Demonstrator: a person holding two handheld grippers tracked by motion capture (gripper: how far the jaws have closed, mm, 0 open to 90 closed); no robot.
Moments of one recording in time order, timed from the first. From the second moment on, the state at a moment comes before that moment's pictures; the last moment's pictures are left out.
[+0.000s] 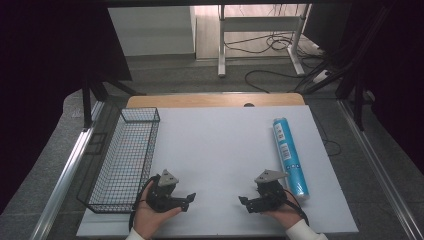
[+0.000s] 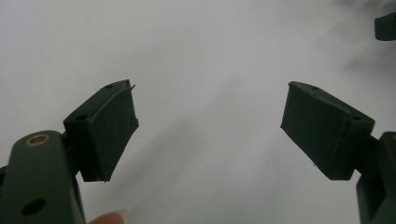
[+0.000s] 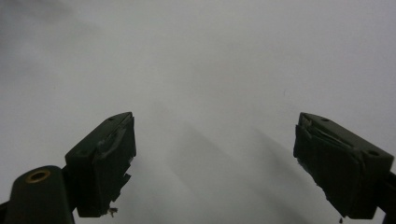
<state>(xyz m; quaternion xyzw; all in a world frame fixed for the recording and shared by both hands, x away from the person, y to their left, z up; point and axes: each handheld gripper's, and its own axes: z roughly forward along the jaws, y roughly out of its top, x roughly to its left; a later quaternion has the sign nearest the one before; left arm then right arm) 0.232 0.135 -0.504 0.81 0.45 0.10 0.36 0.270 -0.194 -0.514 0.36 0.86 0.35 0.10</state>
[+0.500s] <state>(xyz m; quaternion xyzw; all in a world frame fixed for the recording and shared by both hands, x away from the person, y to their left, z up) 0.232 0.138 -0.500 0.79 0.47 0.11 0.37 0.266 -0.192 -0.507 0.34 0.86 0.37 0.10</state>
